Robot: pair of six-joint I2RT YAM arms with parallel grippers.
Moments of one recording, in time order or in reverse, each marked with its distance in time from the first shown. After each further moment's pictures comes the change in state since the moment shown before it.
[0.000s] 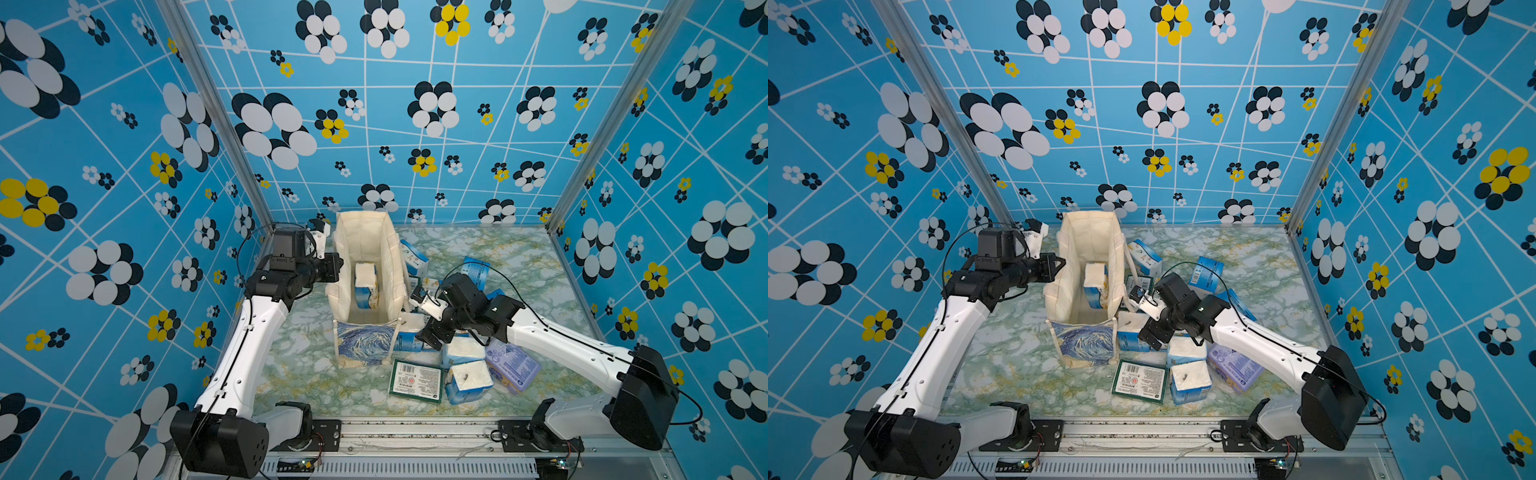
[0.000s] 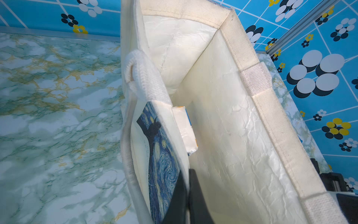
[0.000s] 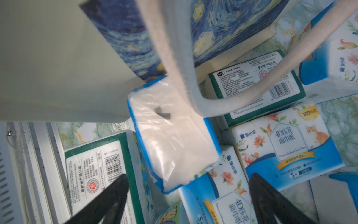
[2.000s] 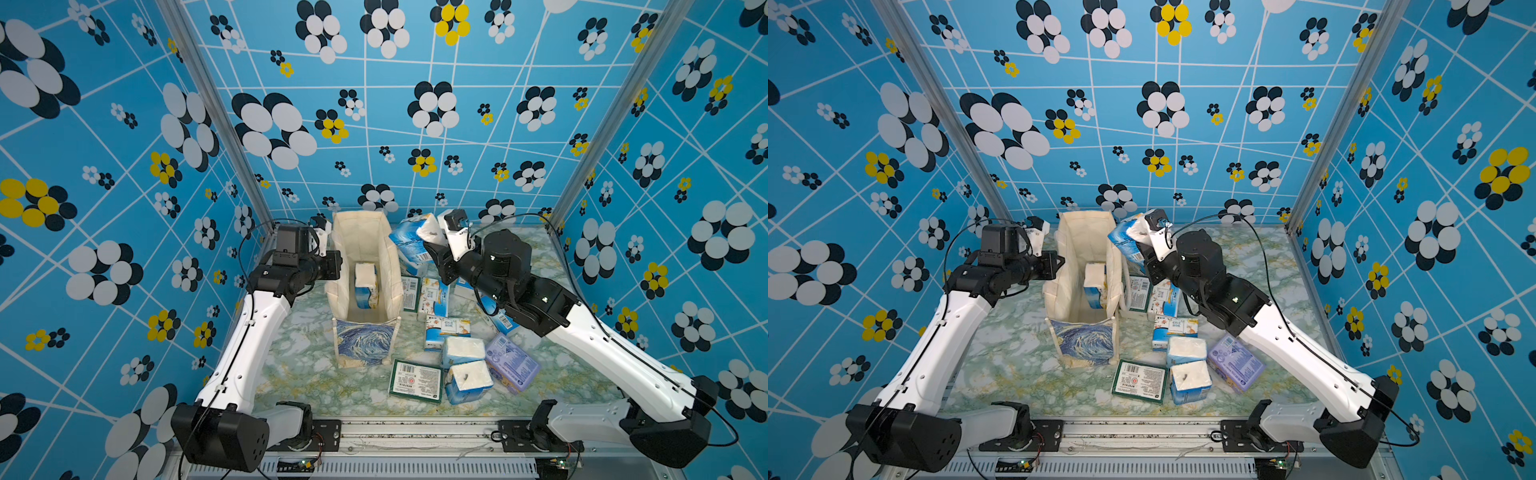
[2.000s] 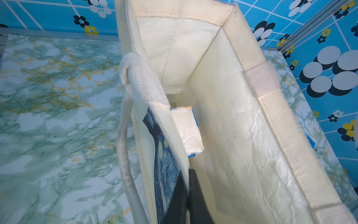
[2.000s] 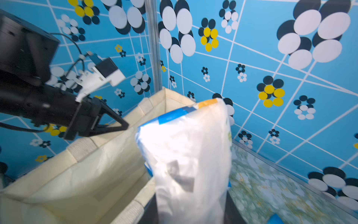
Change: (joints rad) left arm -0.031 0.032 0.057 -0.044 -0.074 0.008; right arm 0.041 -0.108 0.396 0.246 0.289 0.232
